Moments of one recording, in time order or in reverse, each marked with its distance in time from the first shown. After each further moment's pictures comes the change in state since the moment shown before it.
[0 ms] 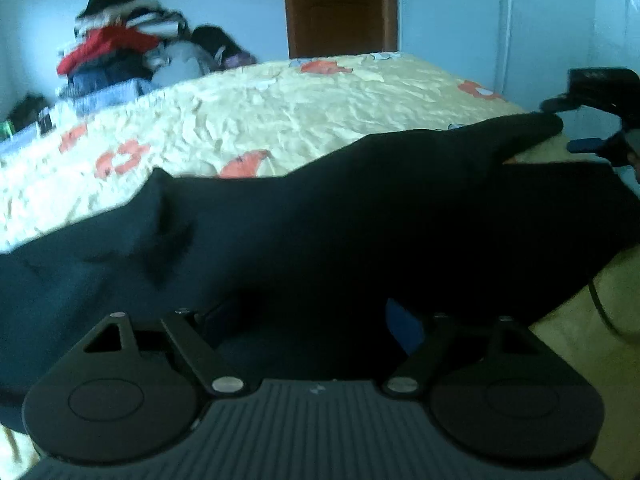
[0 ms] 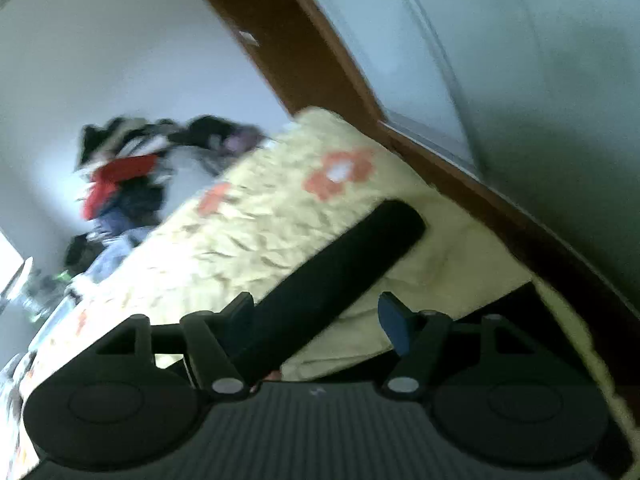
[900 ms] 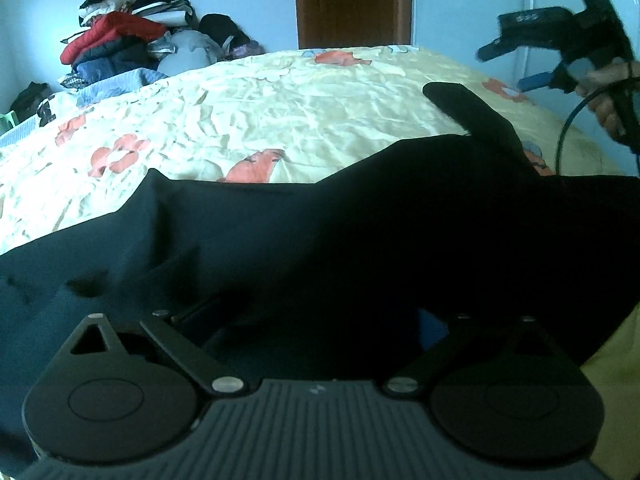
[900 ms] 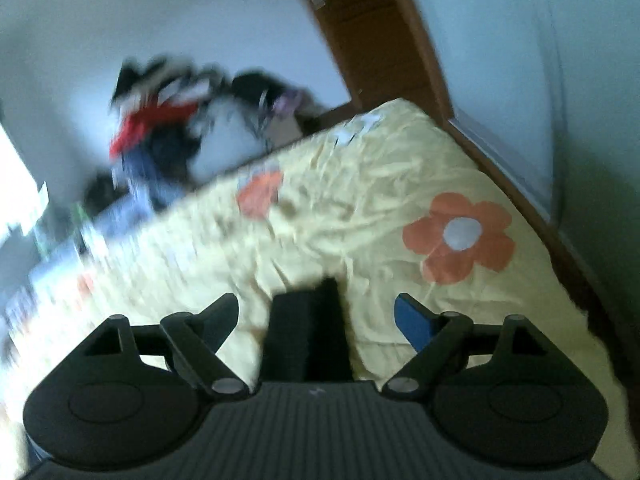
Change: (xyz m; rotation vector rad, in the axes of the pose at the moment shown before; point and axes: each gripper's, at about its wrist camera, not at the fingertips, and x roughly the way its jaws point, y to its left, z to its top) left arm 0.040 0.014 0.019 -0.046 0.042 -0.003; right arm 0.102 0.104 0.051 -0.375 0.098 0.061
